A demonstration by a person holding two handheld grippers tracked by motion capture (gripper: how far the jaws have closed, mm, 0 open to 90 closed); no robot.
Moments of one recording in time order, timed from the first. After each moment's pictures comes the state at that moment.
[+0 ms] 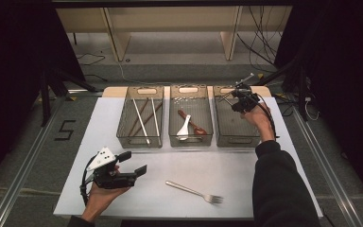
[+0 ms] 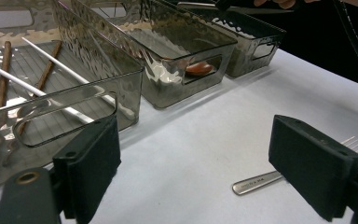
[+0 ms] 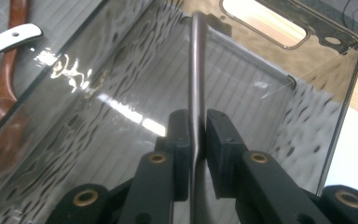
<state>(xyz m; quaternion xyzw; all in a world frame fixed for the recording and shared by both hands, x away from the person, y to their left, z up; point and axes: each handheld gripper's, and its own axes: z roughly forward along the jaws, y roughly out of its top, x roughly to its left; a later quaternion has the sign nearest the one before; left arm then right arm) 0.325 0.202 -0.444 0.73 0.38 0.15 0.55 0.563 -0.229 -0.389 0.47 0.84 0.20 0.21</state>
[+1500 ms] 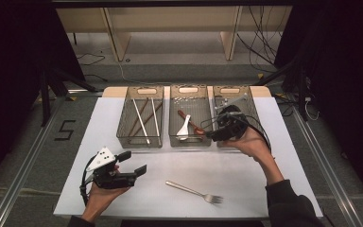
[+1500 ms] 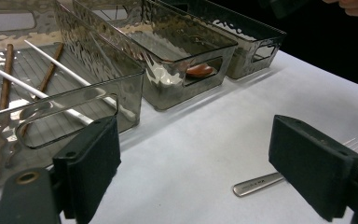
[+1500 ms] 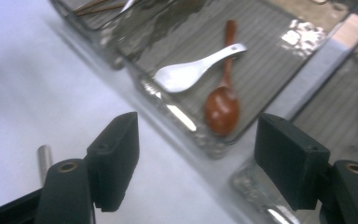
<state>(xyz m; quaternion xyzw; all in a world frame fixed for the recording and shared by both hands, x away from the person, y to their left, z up) 0.325 0.202 -0.443 0.73 0.38 0.16 0.55 0.438 -0.172 -0.356 0.36 0.87 0.32 0.12</state>
